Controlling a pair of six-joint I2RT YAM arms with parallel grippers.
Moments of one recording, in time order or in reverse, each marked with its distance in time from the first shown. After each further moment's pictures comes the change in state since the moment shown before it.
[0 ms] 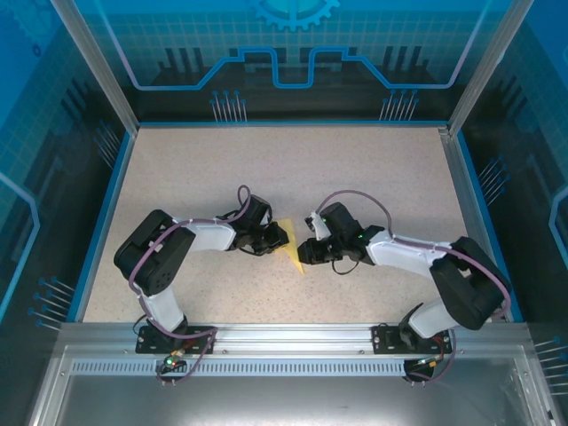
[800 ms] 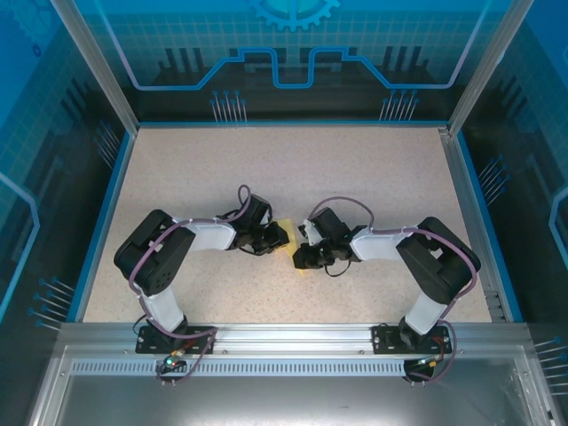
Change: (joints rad) left arm 0.001 0.000 0.009 -0.011 0.011 0.011; right arm 0.008 0.191 0.019 0.076 -0.040 0.022
